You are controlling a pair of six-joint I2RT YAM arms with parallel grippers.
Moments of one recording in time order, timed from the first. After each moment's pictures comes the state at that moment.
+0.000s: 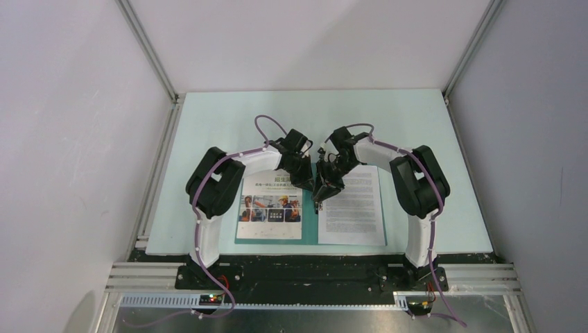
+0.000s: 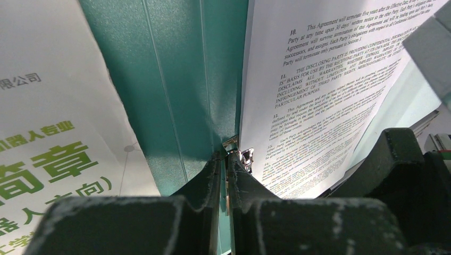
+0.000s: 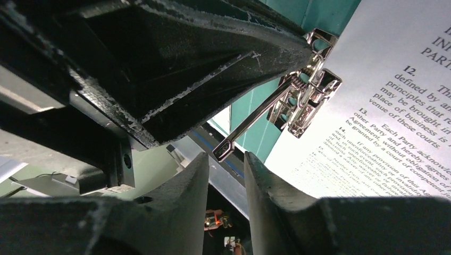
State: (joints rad) left arm -0.63 2.04 1.34 -0.43 0.40 -0.72; right arm 0.50 1.98 1.34 -0.76 -0.78 0.45
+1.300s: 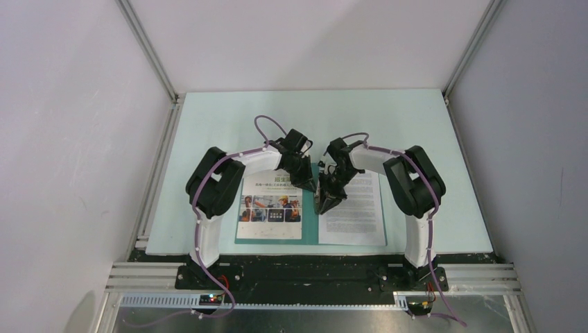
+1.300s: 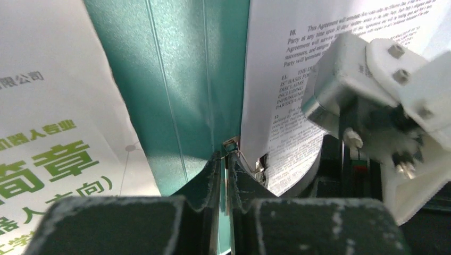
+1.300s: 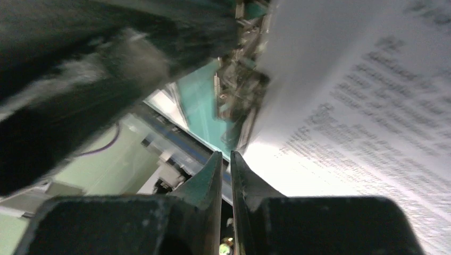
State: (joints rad) left arm -0.62 2.04 1.34 -0.43 0.40 -0.73; right arm 0.54 2.01 1.27 -0.78 -0.71 0.41
